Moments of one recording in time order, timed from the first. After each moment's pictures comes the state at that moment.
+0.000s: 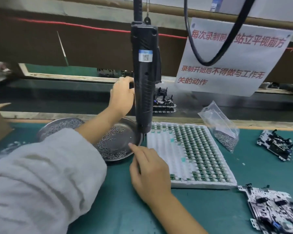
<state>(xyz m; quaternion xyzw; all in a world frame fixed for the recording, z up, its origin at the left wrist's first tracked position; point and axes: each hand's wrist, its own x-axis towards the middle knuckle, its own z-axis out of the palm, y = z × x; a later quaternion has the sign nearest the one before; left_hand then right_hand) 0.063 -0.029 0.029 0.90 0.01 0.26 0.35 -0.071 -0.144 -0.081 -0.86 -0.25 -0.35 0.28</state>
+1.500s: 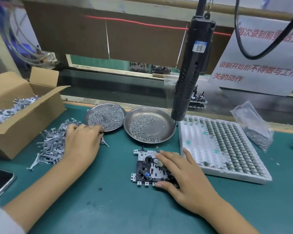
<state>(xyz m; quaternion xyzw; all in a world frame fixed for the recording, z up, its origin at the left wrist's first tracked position) -0.107 0.127 -0.067 0.97 0.10 0.22 0.02 -0.117 -0.167 -0.075 -0.90 -0.39 -0.10 0.13</state>
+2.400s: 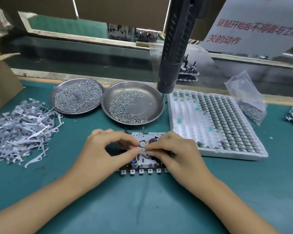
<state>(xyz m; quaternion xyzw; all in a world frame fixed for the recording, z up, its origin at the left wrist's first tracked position) -0.137 0.038 -0.066 0.86 -0.10 0.13 0.49 -0.107 -0.155 -0.072 -0.84 -0.32 -0.08 0.44</state>
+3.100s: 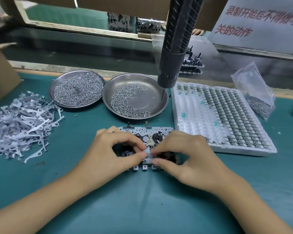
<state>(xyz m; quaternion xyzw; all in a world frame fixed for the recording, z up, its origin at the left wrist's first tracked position) -0.139 0.030 -0.068 0.86 -0.11 0.07 0.50 -0.112 -0.169 -0.058 -0.85 -0.38 -0.04 0.37</state>
